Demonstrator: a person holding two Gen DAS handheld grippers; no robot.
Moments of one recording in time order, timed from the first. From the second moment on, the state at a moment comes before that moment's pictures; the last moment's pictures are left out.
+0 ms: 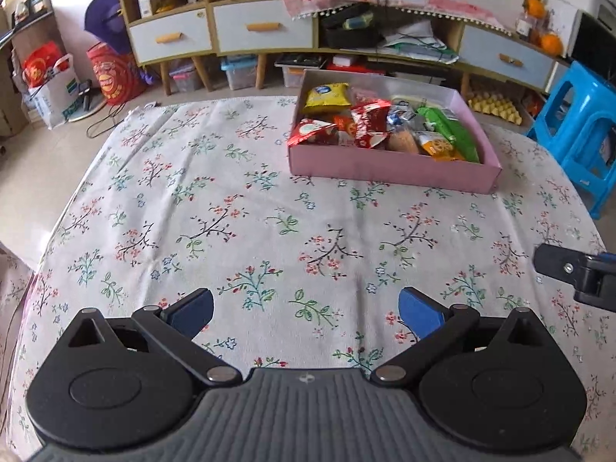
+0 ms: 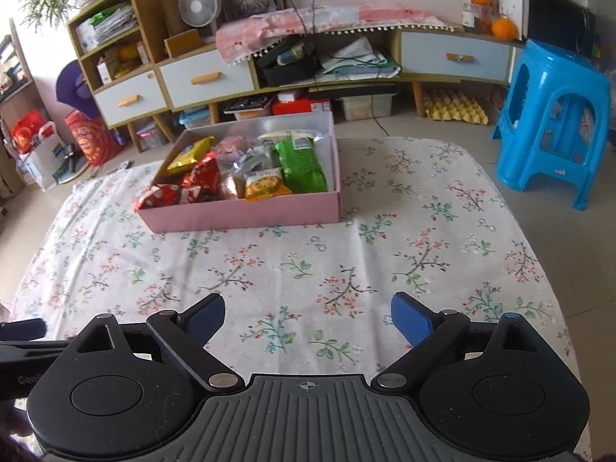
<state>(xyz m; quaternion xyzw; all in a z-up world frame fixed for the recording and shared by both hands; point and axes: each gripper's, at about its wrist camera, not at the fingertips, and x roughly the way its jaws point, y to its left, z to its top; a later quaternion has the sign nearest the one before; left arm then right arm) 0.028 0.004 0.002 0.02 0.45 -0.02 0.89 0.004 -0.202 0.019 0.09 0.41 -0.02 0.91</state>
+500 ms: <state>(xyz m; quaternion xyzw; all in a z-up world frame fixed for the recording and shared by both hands) 0.025 0.004 0.007 0.02 0.44 -0.01 0.90 0.002 -0.193 0.020 0.08 0.41 -0.01 0.91</state>
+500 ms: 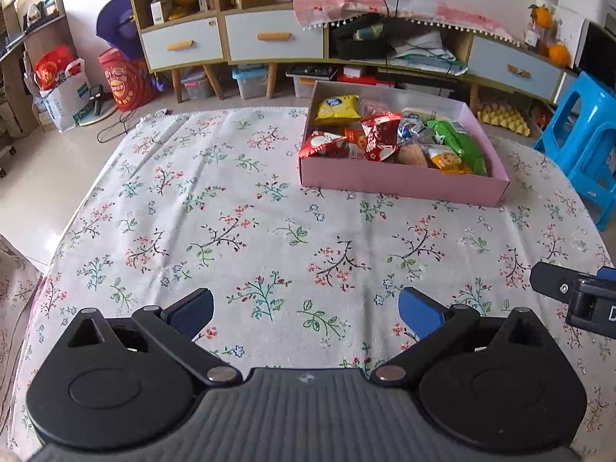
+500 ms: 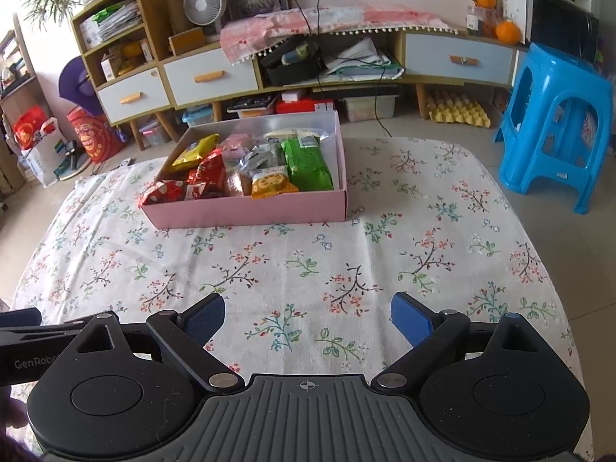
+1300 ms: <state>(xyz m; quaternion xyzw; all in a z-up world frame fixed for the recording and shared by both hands) 0.025 -0.004 0.008 0.04 0.43 -0.02 0.90 0.003 -0.191 0.018 0.08 0.41 -0.01 0.91</state>
